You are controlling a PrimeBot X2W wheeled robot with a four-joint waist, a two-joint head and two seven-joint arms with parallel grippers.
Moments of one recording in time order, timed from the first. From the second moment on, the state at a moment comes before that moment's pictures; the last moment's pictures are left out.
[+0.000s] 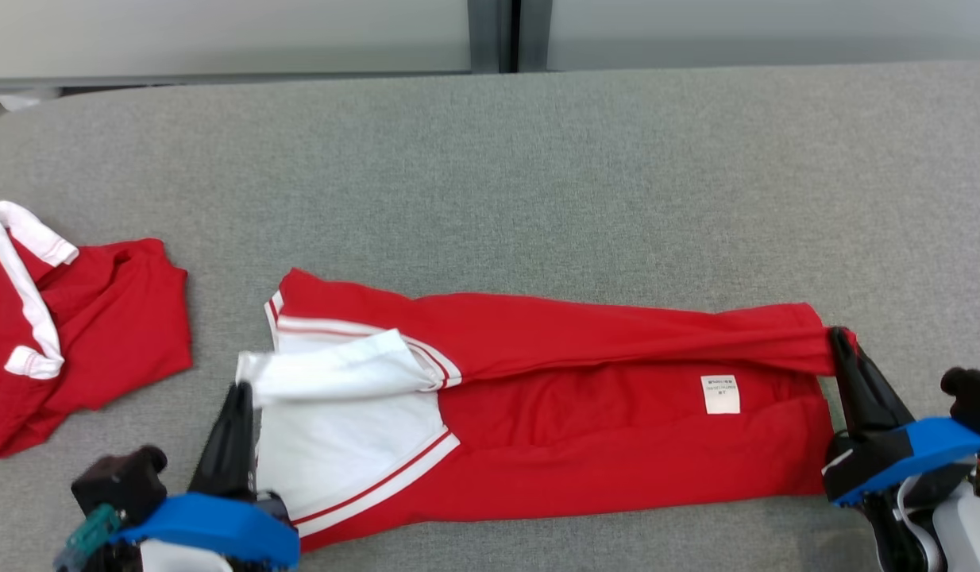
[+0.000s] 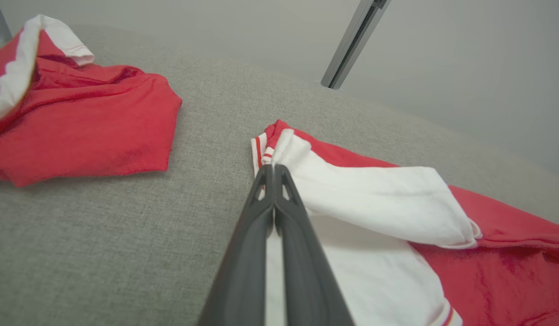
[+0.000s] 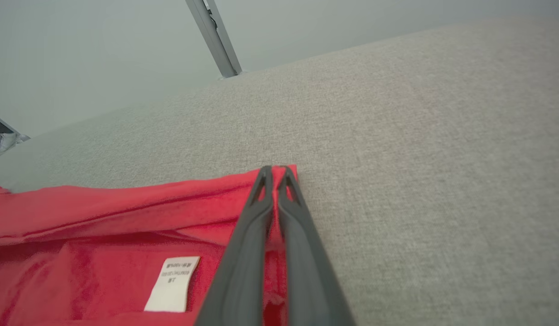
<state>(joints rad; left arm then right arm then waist) -0.06 0.32 -0.31 0.12 -0.69 0.10 -0.18 -0.21 -0.27 0.06 0.35 0.54 0.13 -0.13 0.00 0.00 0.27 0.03</state>
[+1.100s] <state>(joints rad) -0.02 0.39 -0.37 0.00 -0.46 0.25 -0.23 0.02 -0.10 -0.12 -0.11 0.18 0.13 -0.03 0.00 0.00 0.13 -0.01</state>
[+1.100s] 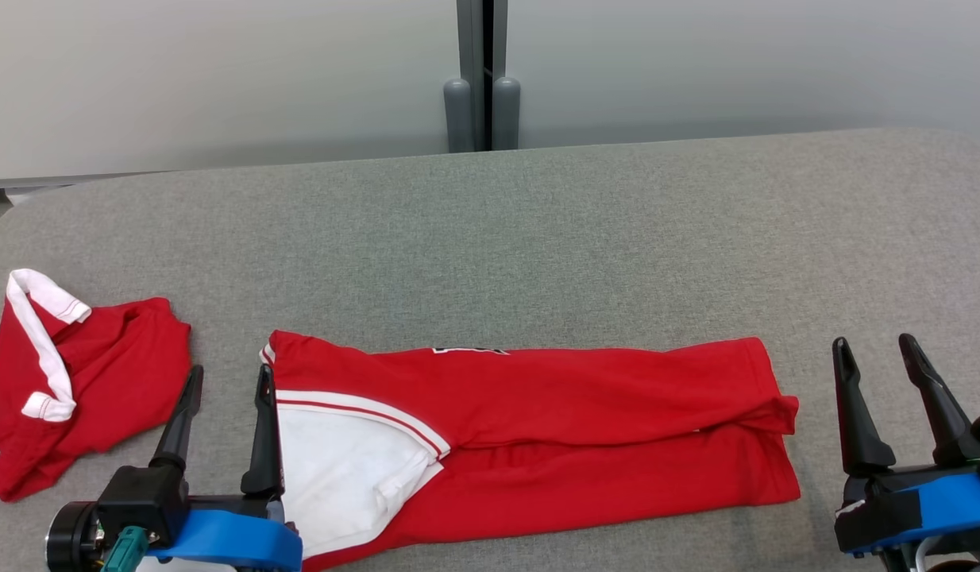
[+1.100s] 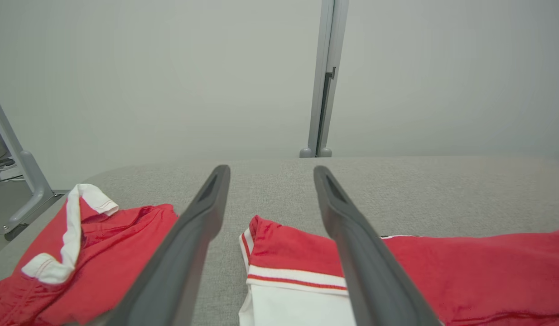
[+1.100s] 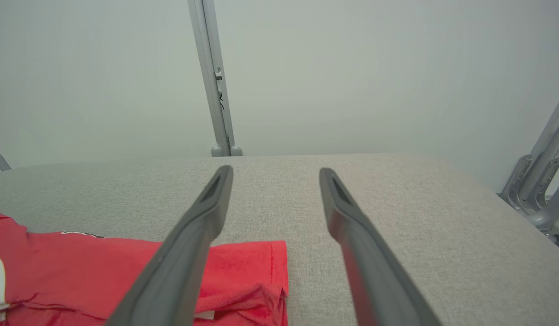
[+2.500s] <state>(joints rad) -0.14 0.36 -0.37 0.04 -0.43 0.24 -0.25 -0.11 -0.11 -0.04 0.41 0.29 0.13 -0.07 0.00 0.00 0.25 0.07</state>
